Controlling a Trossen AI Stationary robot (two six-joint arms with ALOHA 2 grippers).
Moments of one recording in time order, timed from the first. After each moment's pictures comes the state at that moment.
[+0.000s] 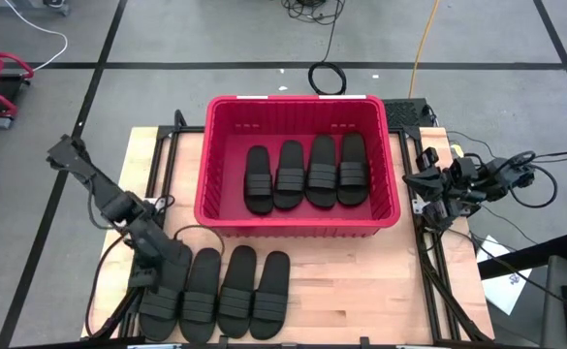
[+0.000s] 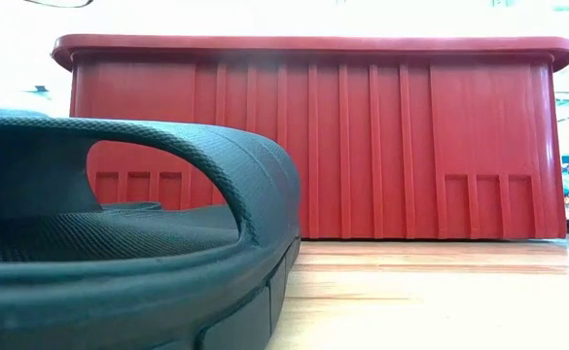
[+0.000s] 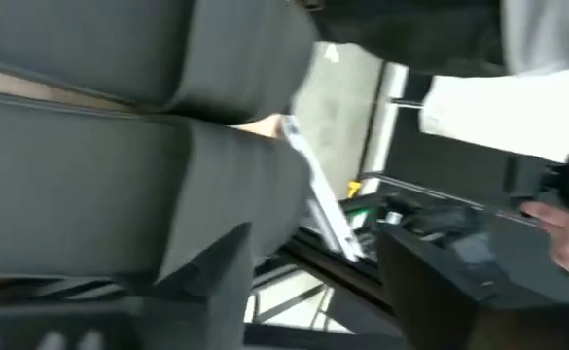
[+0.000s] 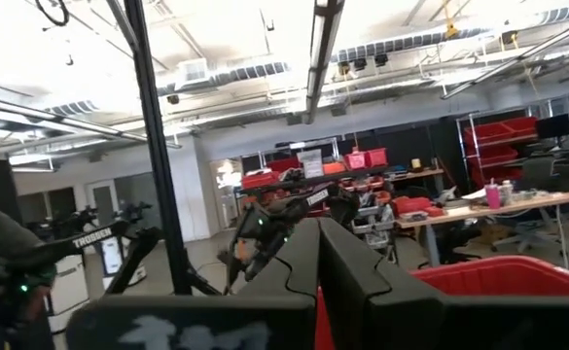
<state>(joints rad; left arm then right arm) -0.70 0.82 0.71 -0.76 0.55 -1.07 0.46 0.26 0.57 0.08 0.44 0.04</state>
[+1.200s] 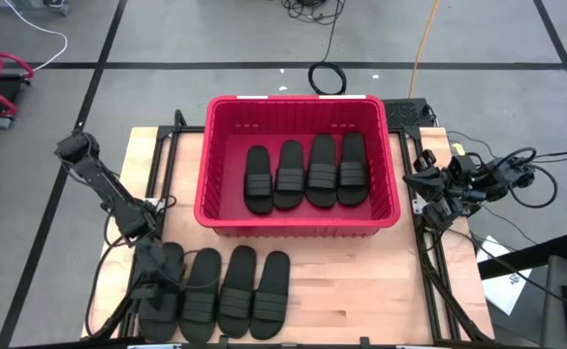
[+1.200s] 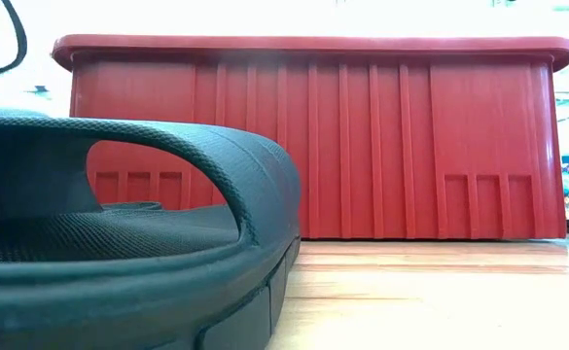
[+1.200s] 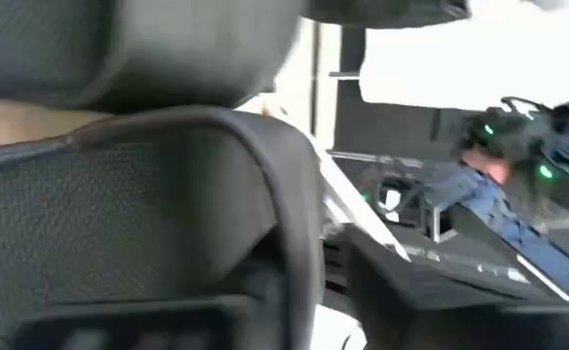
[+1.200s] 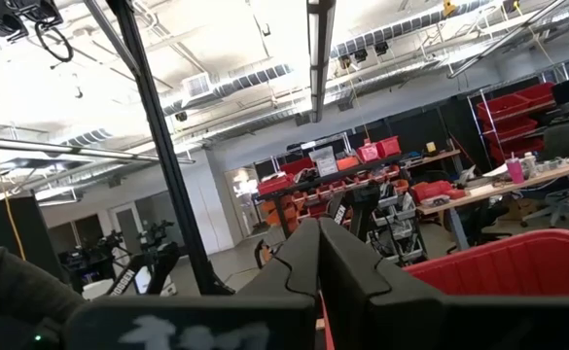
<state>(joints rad) -0.89 0.89 0.25 0.05 0.55 -1.20 0.46 0.26 0.57 0.09 0.44 0.17</state>
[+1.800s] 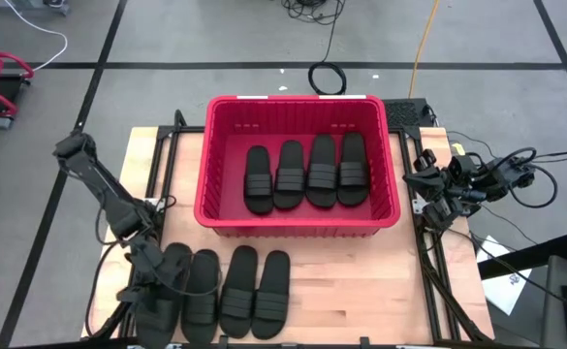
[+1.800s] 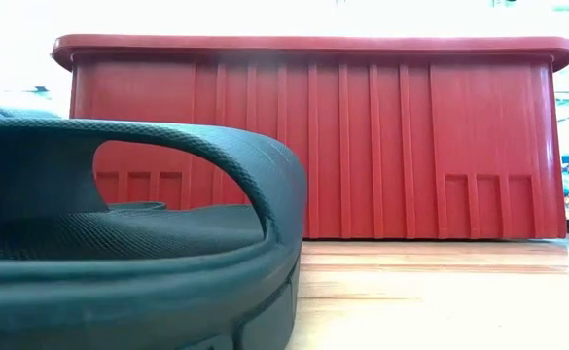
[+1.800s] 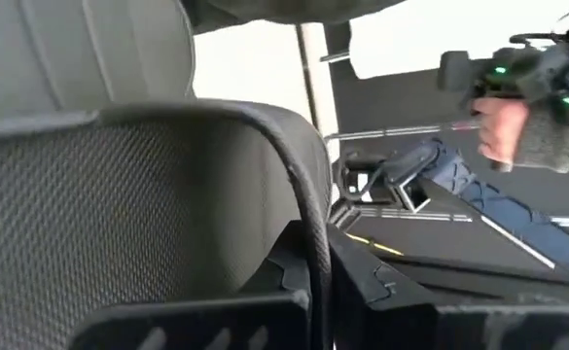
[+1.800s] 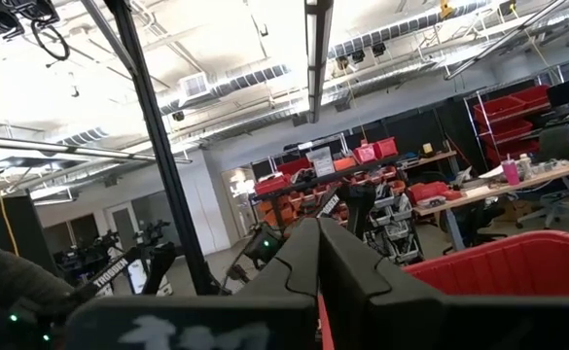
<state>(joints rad) -0.85 0.88 0.52 -0.24 0.60 -0.96 0.46 0.26 0.57 0.09 0.45 0.16</state>
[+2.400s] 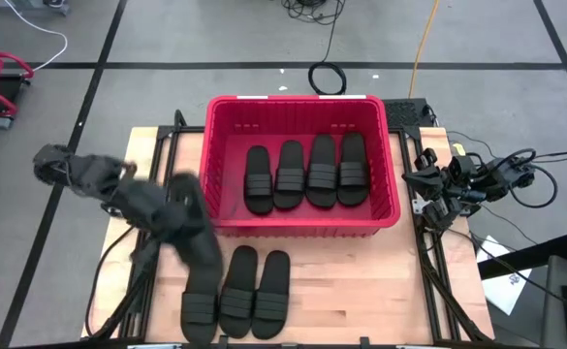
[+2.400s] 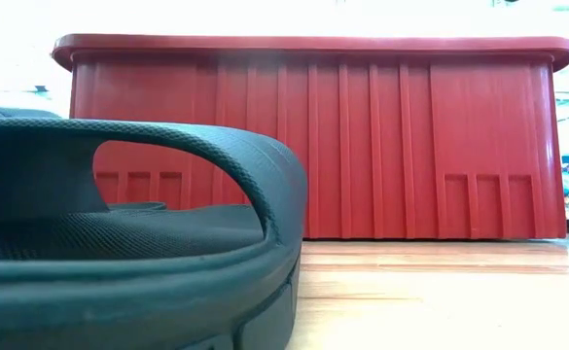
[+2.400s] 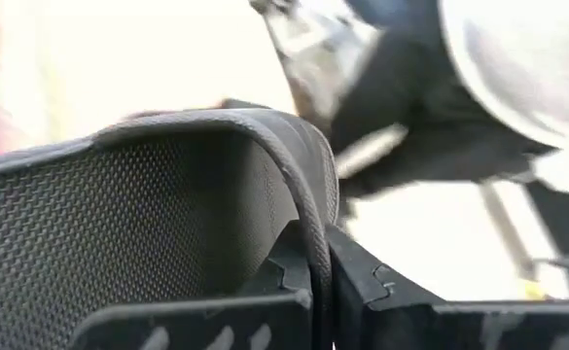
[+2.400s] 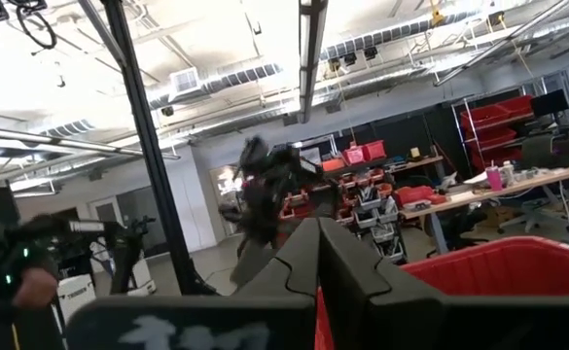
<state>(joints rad) -0.36 1.00 1.31 -1.06 0.31 -0.29 0.46 0.26 0.57 0.08 0.47 0.12</state>
